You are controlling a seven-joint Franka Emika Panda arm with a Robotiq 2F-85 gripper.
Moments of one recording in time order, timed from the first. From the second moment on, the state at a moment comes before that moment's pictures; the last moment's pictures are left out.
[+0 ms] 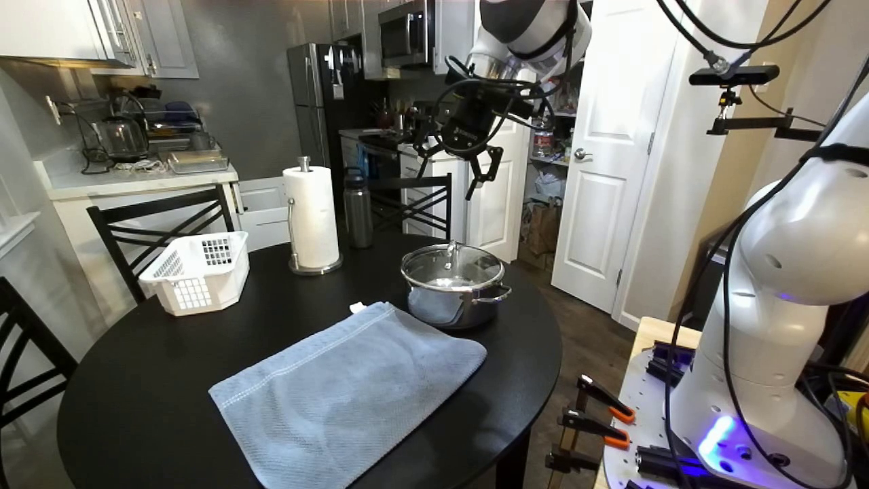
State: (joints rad) arm -0.07 -0.39 0.05 -2.41 0.48 2.18 0.75
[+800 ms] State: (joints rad) arm -0.10 -0.27 -0.01 -2.42 0.50 2.49 0.83
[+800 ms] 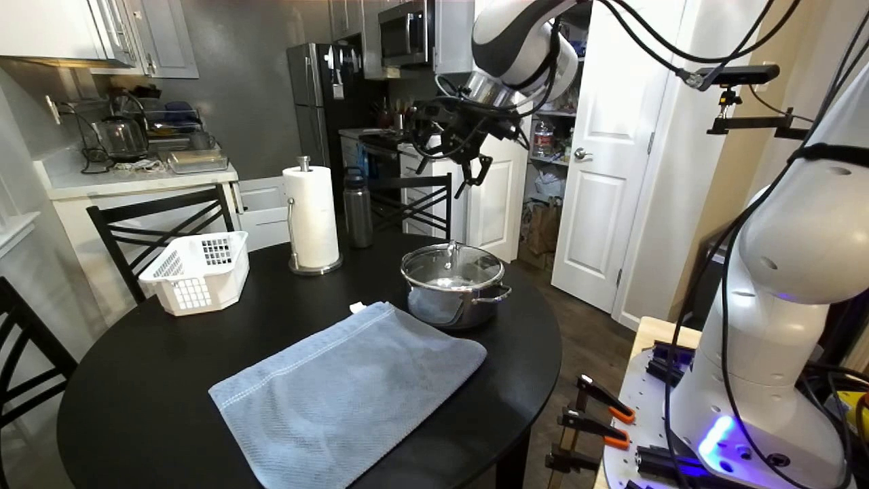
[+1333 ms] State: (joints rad) arm -0.12 -0.10 -0.03 -2.41 0.34 2.56 1.07
